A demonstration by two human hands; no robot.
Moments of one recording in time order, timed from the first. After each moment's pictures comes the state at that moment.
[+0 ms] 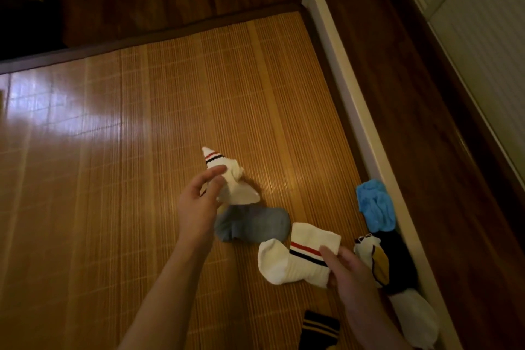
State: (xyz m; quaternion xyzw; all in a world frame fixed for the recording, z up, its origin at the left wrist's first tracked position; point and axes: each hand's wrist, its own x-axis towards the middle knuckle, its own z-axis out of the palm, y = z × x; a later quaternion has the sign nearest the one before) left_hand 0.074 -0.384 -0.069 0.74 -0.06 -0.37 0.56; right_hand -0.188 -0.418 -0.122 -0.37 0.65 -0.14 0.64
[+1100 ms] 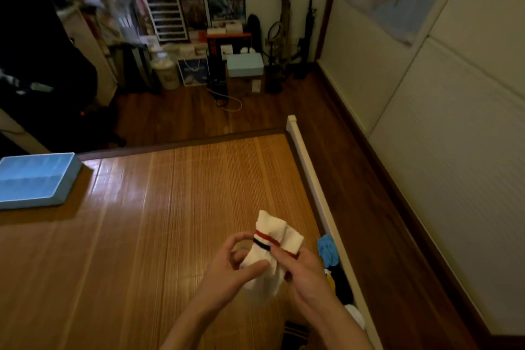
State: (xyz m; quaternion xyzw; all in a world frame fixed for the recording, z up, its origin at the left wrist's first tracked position) left_hand -0.005 -0.257 0.217 0.63 -0.27 -0.53 0.50; right_hand -0.150 -0.354 0.215 -0.40 0.44 -0.21 0.78
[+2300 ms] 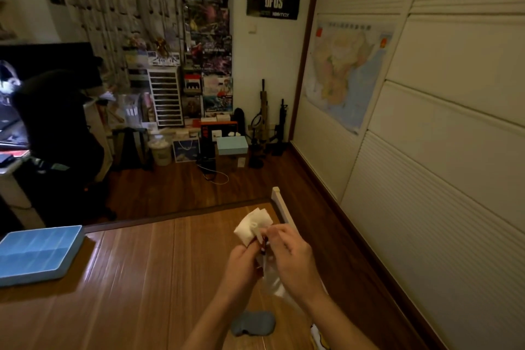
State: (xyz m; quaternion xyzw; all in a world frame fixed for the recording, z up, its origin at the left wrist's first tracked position) left_hand -0.010 -0.214 0.393 0.48 -0.28 -0.53 0.64; right_hand -0.120 -0.269 0.421 -0.73 0.34 -0.37 0.47
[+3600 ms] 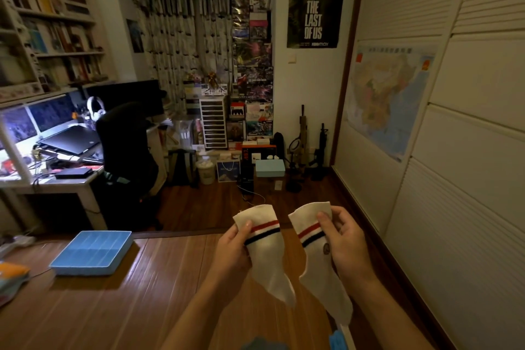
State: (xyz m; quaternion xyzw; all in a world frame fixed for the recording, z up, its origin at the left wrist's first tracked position) left_hand -0.028 -0.233 0.452 0.47 -0.25 -0.42 0.74; right_hand -0.204 -0.365 0.476 -0.61 0.25 -0.44 0.61
